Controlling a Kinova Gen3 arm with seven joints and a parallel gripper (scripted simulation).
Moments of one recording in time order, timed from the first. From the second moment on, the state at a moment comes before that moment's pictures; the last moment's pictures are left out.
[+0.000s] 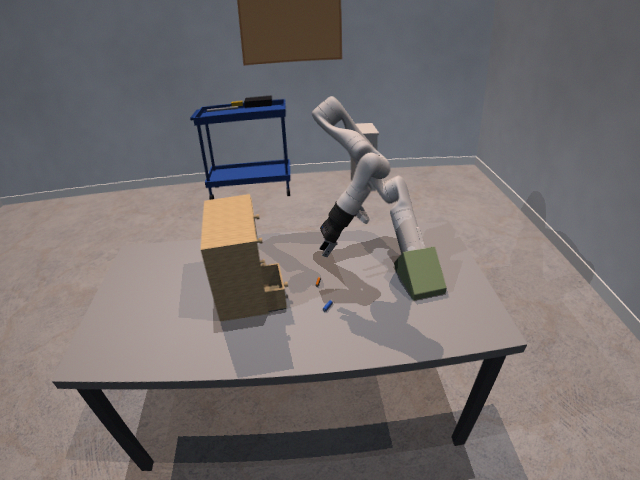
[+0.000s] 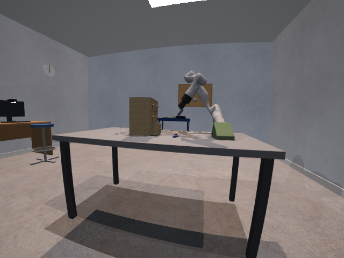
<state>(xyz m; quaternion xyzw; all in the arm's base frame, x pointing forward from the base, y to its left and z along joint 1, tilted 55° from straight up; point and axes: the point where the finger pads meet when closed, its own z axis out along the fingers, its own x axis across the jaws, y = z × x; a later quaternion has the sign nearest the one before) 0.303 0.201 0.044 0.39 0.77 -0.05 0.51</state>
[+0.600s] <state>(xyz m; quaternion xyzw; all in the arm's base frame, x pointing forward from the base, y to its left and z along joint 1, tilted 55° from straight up) 0.289 0.210 0.054 0.43 0.76 -0.12 0.47</state>
